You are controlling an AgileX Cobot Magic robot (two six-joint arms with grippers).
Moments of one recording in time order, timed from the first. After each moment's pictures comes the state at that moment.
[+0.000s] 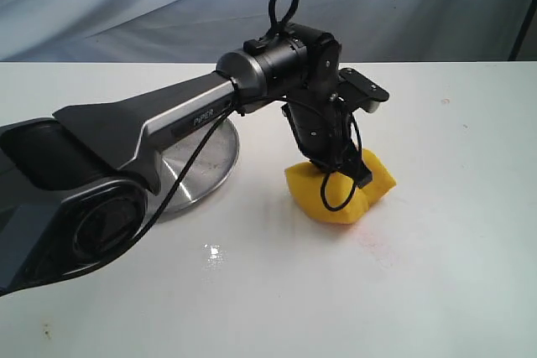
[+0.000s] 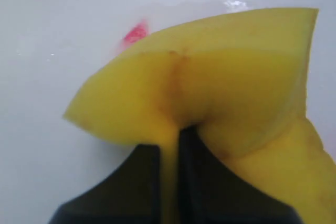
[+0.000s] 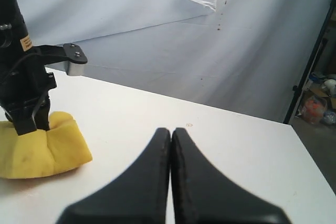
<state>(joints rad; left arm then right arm) -0.72 2.60 -2.32 -0.09 1.14 0.30 0.07 0.00 0.00 0.07 0.14 -0.28</state>
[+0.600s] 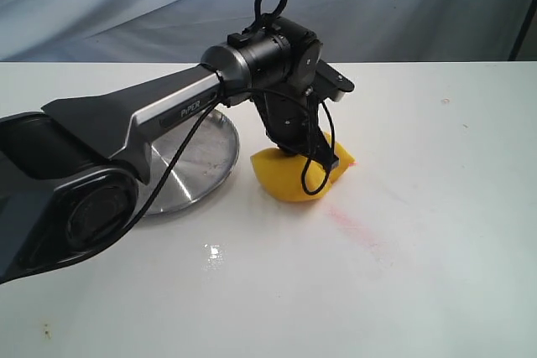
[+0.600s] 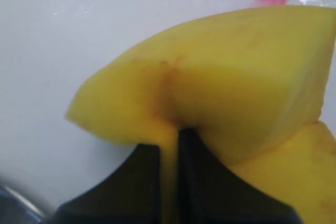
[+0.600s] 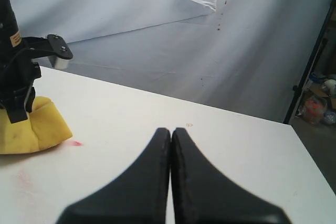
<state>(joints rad) -0.68 2.60 -2.32 0.09 1.16 0.18 0.07 0.00 0.00 0.07 0.14 -0.28</state>
